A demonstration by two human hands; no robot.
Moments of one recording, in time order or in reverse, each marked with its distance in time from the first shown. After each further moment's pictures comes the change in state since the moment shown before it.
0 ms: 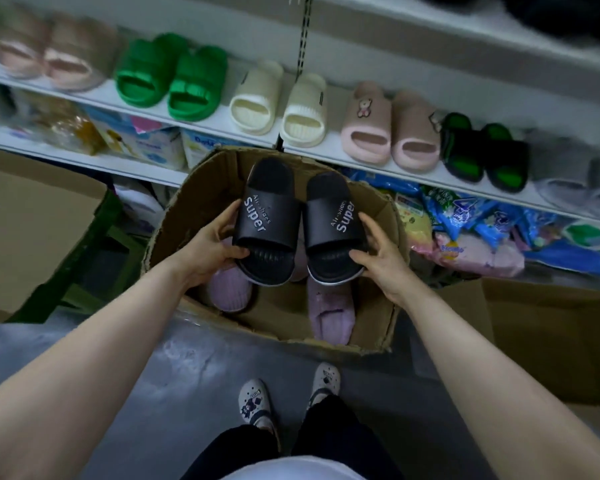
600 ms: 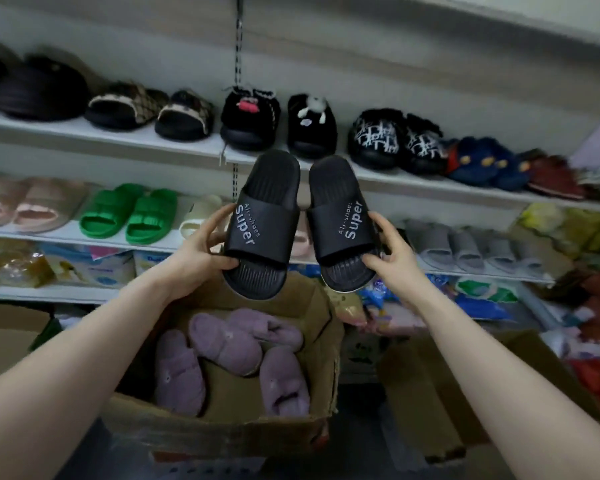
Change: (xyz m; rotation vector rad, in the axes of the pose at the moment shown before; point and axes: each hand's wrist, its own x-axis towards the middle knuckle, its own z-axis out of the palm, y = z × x) left_hand -0.037 0.150 0.074 0.136 -0.220 0.457; right_hand -0.108 -0.159 -0.082 -0.316 0.300 -0.497
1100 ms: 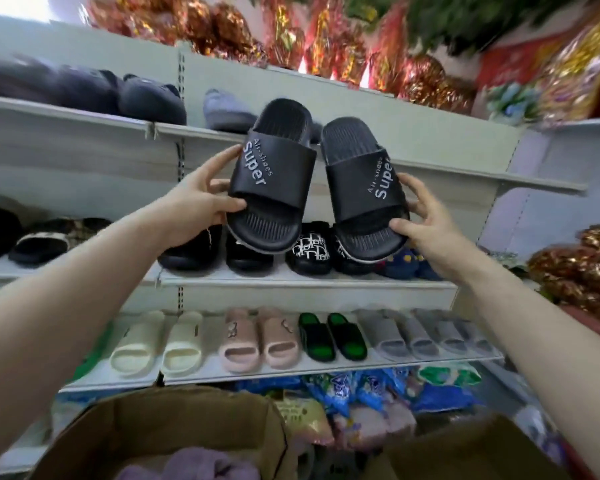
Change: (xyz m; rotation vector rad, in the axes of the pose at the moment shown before) left_hand 0.101 0.251 0.092 0.034 -0.131 0.388; right_hand 0.063 -0.167 -0.177 0.056 0.234 -0.303
